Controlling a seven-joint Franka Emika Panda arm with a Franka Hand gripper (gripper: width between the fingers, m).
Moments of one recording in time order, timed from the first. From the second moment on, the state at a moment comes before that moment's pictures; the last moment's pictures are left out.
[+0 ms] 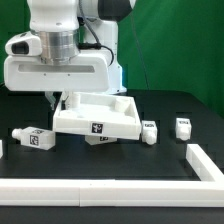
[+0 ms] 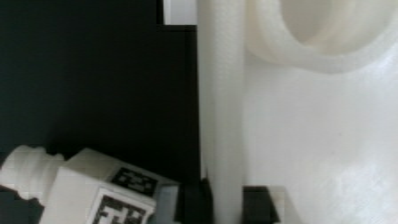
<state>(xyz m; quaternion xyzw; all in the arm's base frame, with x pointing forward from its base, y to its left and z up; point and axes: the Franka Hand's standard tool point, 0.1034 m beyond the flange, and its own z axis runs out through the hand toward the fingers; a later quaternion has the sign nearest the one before) 0.431 -0.107 0.064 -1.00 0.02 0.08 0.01</state>
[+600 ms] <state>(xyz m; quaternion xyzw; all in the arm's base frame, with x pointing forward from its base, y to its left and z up) 0.495 -0.078 0.072 -0.99 0.01 0.10 0.02</state>
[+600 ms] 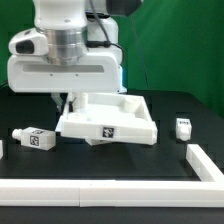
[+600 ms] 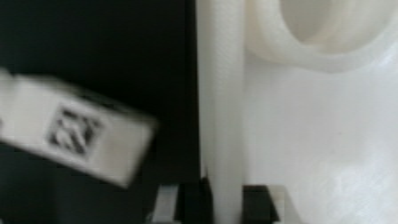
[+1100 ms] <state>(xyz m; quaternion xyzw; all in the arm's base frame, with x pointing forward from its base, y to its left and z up) 0.505 -0.075 0.067 -0.99 0.00 0.10 0.01</state>
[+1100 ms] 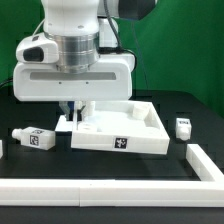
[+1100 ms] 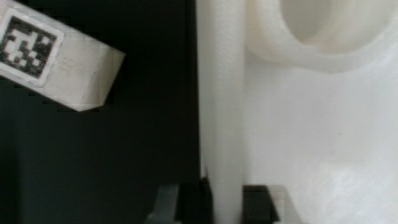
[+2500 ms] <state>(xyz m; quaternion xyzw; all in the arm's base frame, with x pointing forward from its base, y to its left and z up) 0.520 -0.069 0.047 -0.99 -0.01 0.11 0.01</state>
